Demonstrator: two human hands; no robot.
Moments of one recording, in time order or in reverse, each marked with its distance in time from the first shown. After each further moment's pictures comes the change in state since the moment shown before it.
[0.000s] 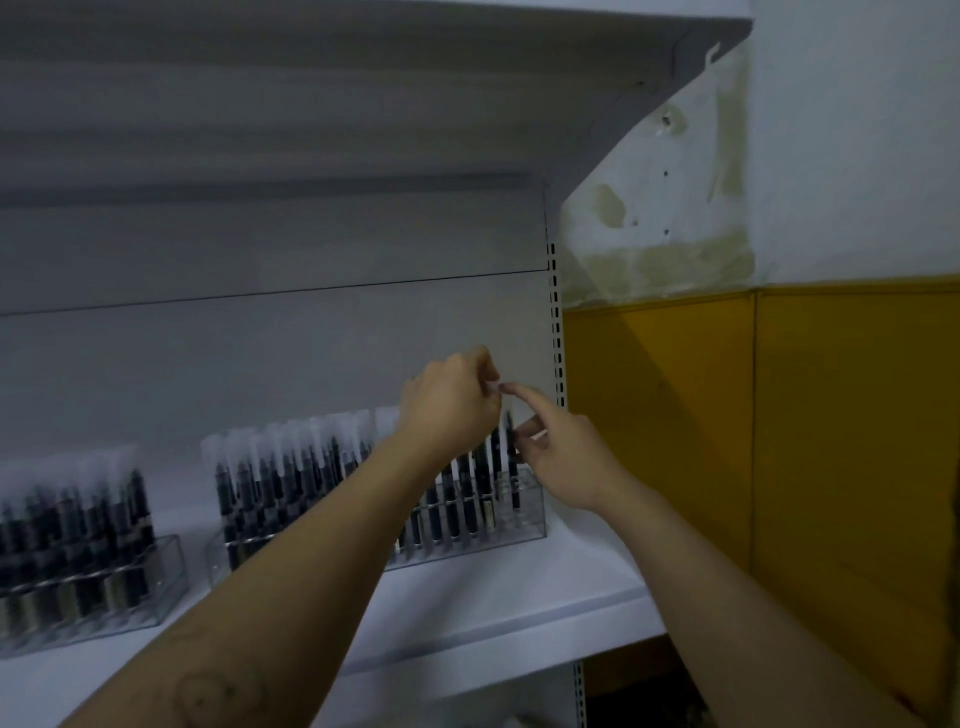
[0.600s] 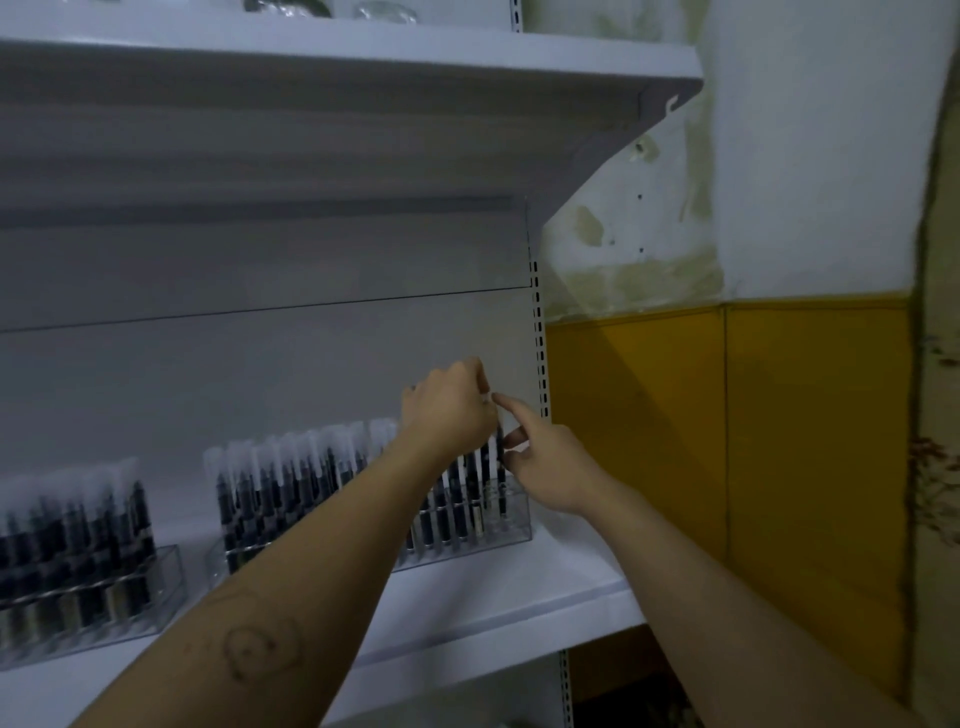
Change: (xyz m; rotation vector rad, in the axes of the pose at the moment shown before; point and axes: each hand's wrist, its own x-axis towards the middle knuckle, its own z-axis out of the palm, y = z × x) left_hand 0.005 0.012 -0.001 0.040 -0.064 -0.089; right_hand -0.009 -0.017 -0.004 -0.036 -0.068 0.075
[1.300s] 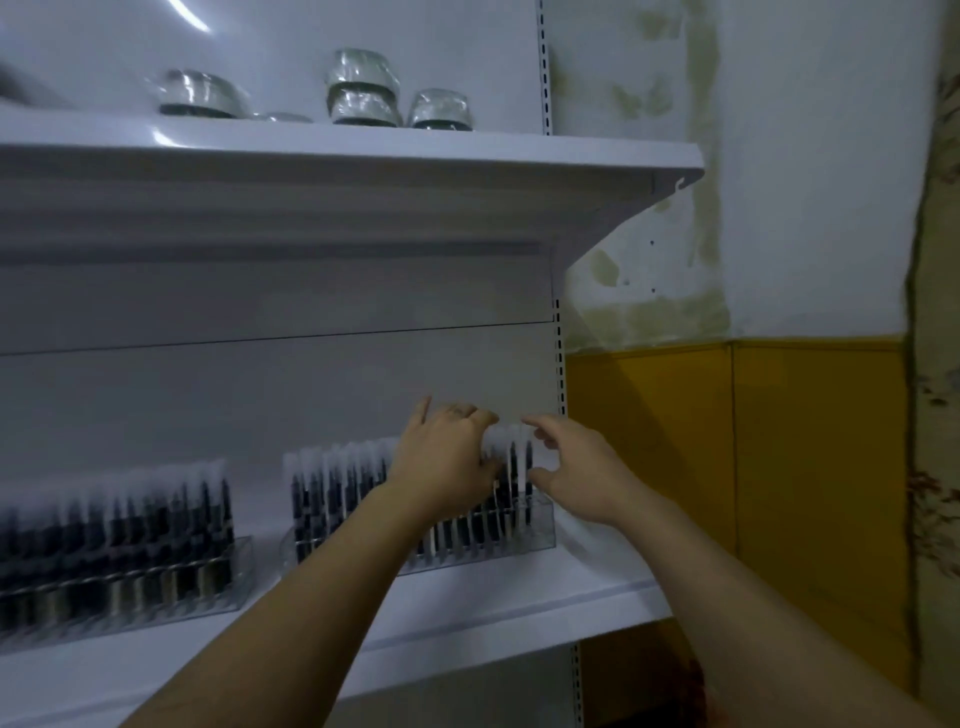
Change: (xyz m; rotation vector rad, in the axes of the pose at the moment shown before) left_hand -0.065 -0.026 -0.046 0.298 -0.009 0.256; right_hand -0.038 -0.047 -0.017 -0.283 0.116 -0.076
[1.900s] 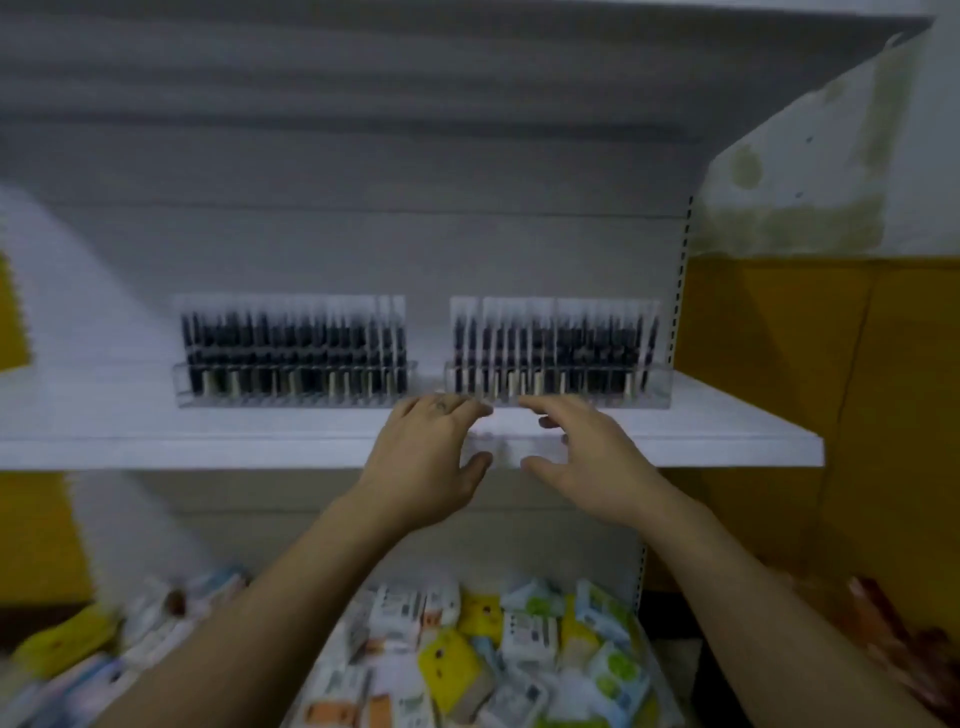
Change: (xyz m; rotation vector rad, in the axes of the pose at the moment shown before) left_hand -0.234 -0.061 -0.015 -0.040 0.082 -0.132; right_hand -0.131 -0.113 0.102 0.062 -0.165 -0.216
